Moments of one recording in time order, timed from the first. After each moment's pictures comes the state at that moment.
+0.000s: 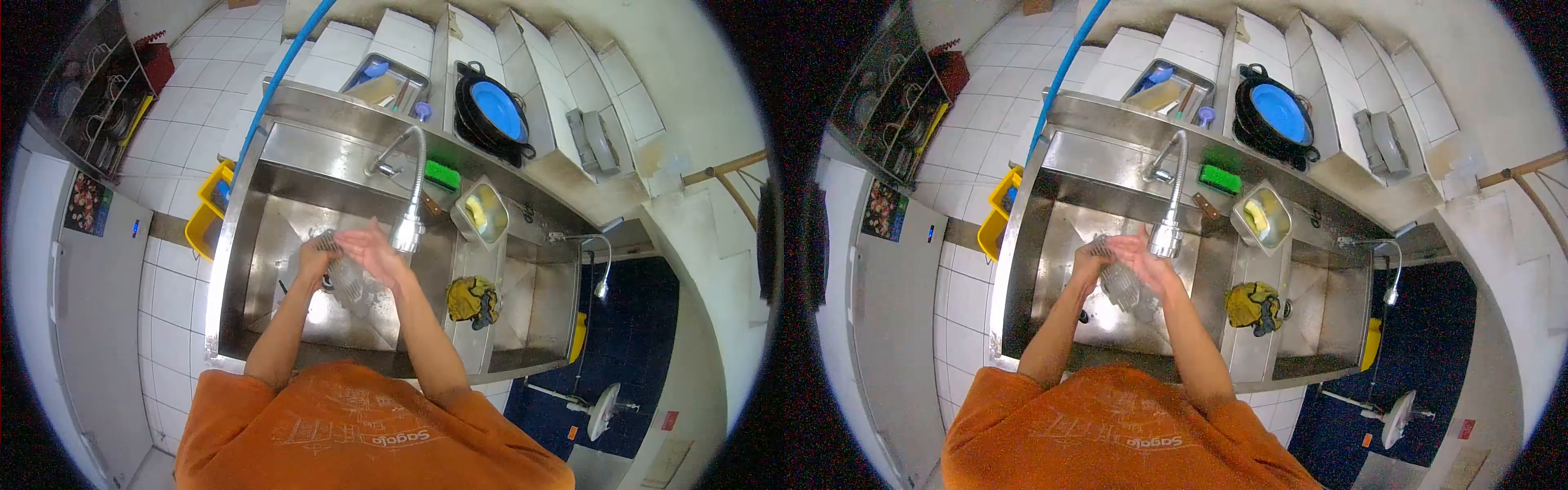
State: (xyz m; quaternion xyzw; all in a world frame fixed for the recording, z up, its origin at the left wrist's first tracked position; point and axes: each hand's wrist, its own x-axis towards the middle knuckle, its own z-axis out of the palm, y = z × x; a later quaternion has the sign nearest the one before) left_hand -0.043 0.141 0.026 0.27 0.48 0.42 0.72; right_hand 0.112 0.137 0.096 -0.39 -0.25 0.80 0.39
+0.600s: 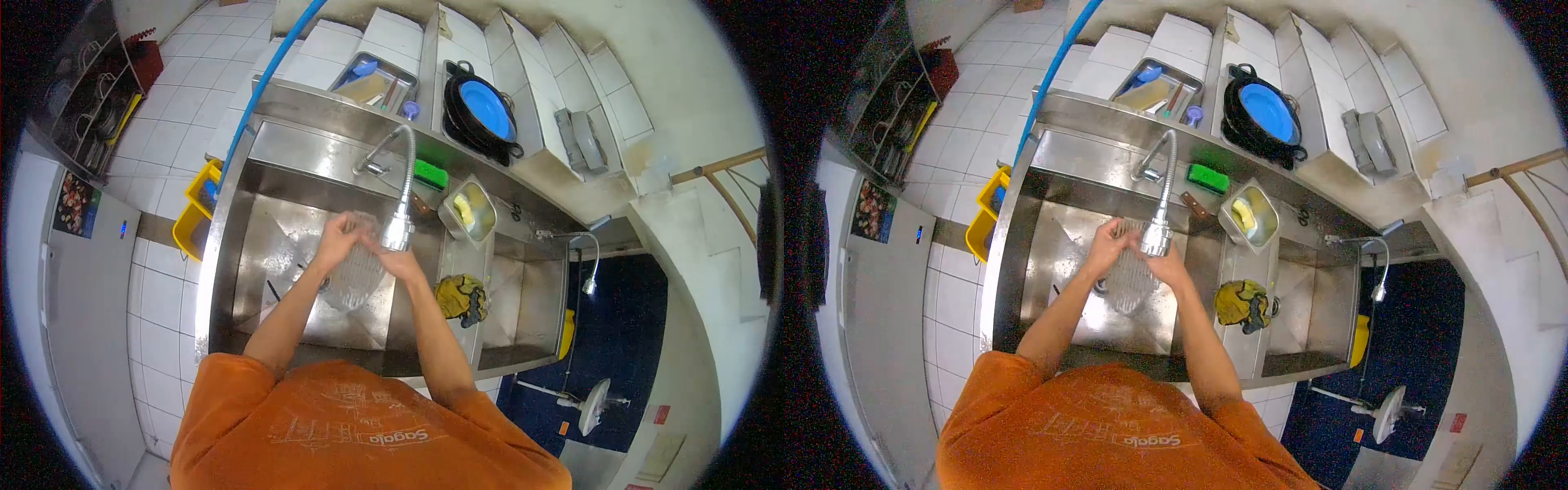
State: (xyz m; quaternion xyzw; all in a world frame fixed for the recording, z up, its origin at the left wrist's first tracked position) left_hand 0.011 0.172 0.046 0.44 0.32 0.46 0.70; right_hand 0.139 0.125 0.131 -0.62 -0.51 0.46 0.38
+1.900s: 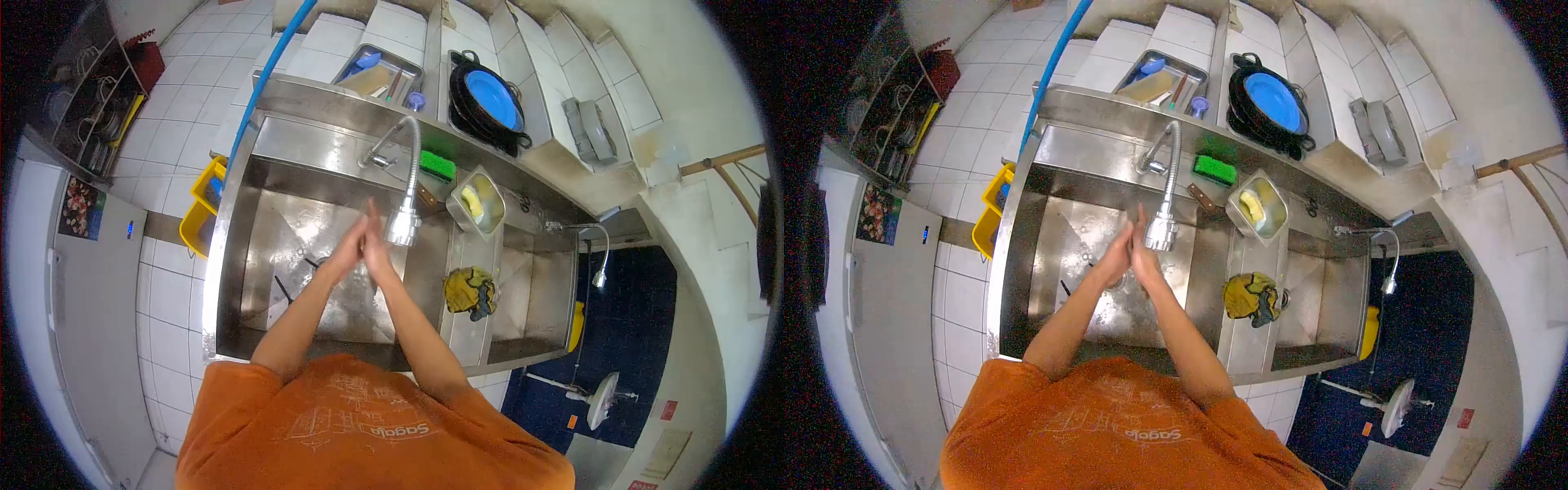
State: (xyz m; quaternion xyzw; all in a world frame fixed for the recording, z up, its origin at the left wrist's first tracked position) left_hand 0.015 0.148 0.059 0.24 0.30 0.34 0.86; right_hand 0.103 0.127 0.071 -0.63 -0.40 0.48 0.45
